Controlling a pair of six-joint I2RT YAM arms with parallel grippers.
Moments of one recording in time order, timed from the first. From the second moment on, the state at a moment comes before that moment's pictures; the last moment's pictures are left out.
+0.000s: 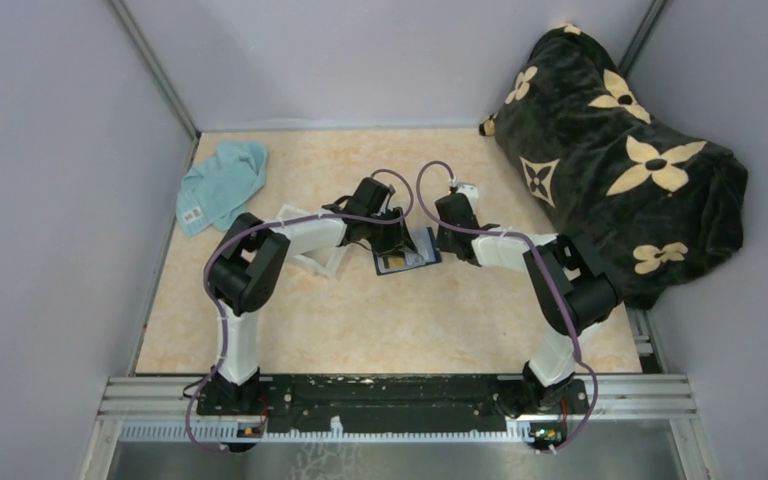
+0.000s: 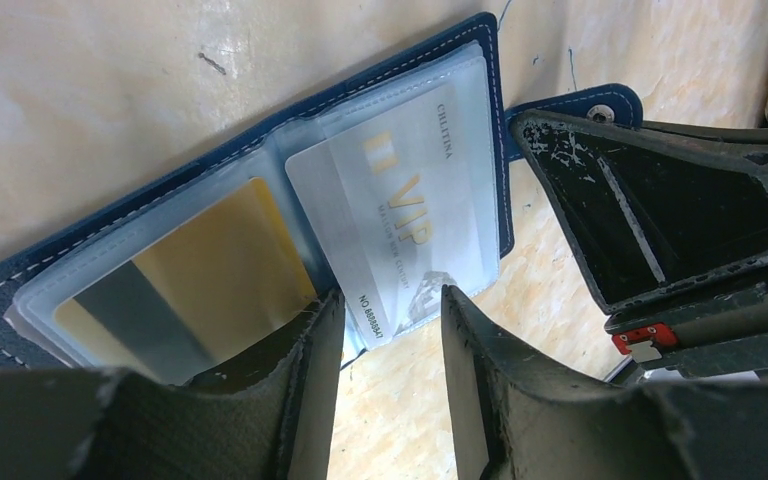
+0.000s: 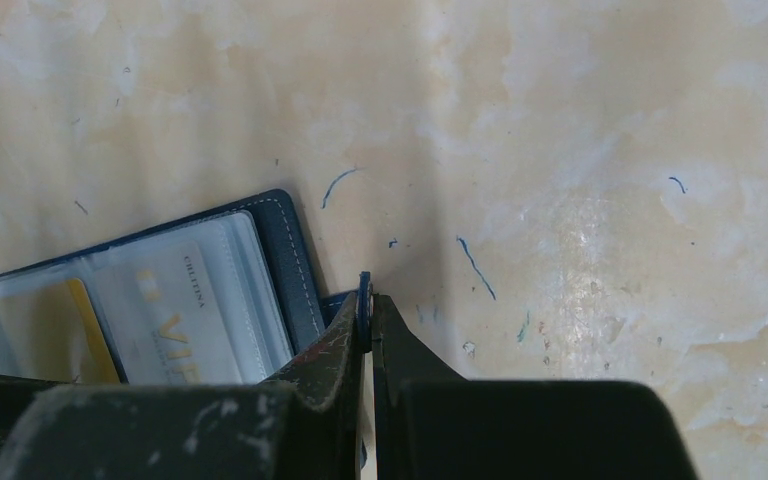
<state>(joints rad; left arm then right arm) -0.66 2.02 1.29 -0.14 0.31 -0.78 0.50 1.73 0.89 0.02 0.26 0.53</state>
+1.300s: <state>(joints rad) -0.67 2.07 1.38 -0.16 0.29 -0.78 0.51 1.72 0.88 0.00 0.27 0.52</state>
